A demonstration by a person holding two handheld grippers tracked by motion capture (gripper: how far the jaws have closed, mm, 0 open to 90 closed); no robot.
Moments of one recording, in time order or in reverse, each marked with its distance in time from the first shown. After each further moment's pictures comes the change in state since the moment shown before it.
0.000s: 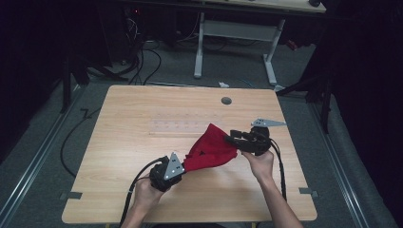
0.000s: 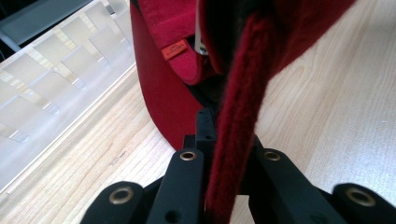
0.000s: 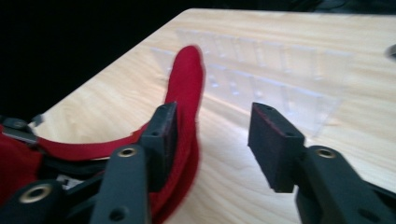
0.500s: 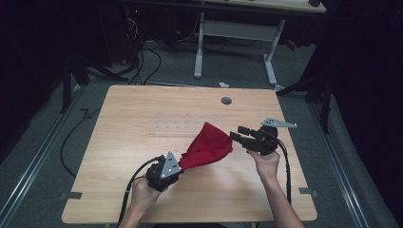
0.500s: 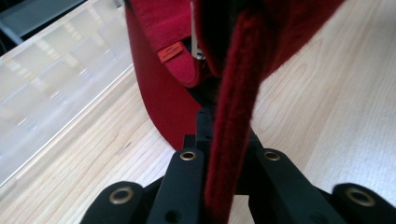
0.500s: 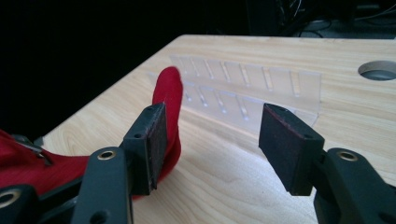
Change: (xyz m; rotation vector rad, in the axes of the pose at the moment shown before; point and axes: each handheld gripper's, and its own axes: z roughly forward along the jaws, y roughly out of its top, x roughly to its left) left arm 0.006 0.002 -0.007 0.006 0.028 -0.030; right arm -0.009 -0.002 -0.018 -0.107 -0.007 0.039
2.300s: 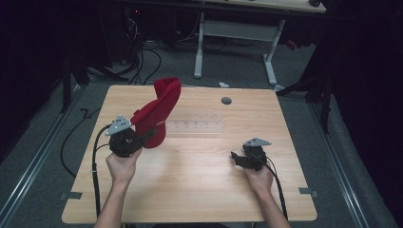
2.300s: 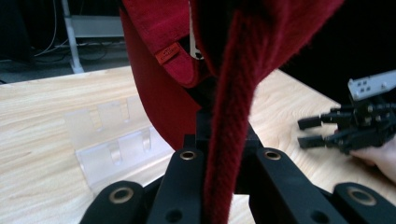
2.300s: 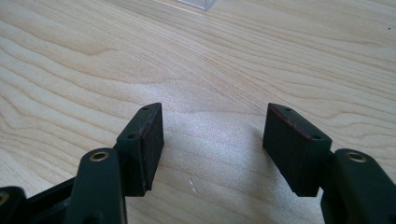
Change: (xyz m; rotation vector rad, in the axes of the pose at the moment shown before) left arm 0.100 0.092 -0.032 -0.330 0.087 -0.418; right arm -0.030 -0.087 0.047 0.299 -0.407 -0.164
